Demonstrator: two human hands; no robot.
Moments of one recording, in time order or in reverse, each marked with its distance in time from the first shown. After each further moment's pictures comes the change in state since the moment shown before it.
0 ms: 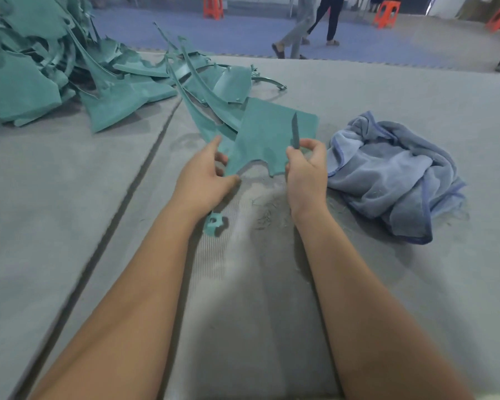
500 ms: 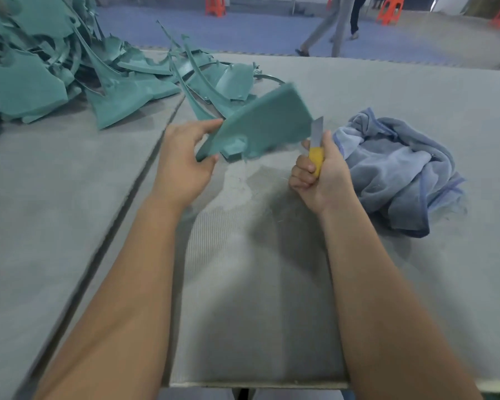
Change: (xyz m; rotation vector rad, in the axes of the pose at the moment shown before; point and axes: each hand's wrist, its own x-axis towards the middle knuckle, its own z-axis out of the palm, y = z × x) left_hand -0.005 0.002 -0.034 0.168 0.229 0.372; right_hand 0.013 -0.012 -0.029 0.601 -0.291 0.503
